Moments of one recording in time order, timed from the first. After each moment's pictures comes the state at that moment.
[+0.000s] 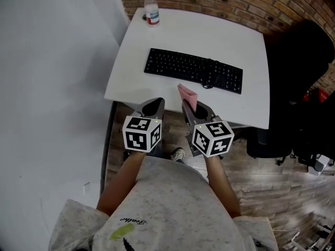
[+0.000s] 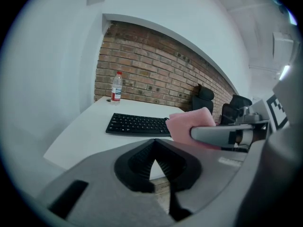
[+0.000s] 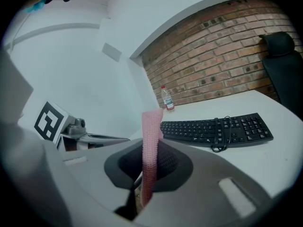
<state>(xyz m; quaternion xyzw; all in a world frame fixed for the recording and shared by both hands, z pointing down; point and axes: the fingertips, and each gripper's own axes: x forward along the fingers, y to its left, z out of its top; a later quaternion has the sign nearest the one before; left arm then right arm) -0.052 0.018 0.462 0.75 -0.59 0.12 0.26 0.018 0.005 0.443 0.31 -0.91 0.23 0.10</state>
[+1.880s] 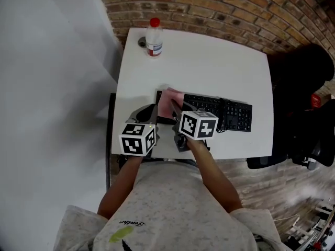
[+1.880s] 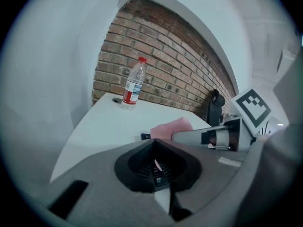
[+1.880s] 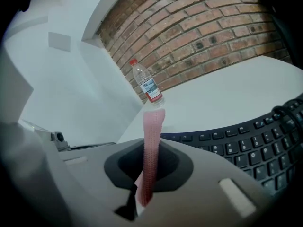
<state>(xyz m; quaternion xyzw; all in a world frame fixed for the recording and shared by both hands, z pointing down) -0.210 -0.171 0.493 0.76 -0.55 0.12 0.31 -0.155 -0.204 0.508 0.37 -0.83 0.39 0.14</state>
